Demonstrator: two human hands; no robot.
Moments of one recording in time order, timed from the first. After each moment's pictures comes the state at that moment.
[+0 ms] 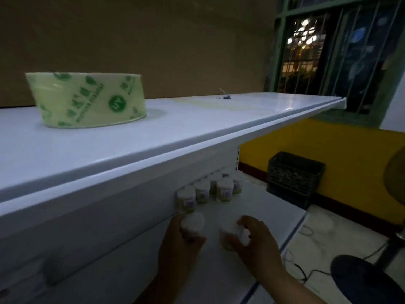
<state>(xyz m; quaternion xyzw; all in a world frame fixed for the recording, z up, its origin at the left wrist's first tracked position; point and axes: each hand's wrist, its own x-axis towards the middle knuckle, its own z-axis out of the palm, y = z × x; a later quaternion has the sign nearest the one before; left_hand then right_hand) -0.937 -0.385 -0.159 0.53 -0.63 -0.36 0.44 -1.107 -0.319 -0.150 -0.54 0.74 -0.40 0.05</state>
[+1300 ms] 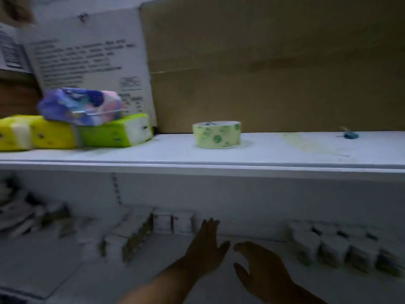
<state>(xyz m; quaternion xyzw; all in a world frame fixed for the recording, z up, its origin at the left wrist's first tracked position) -0.848 -0.297 -0.093 0.78 -0.58 -0.09 0.24 -1.006 -0.358 -0.129 -0.92 0.26 -0.30 0.04</state>
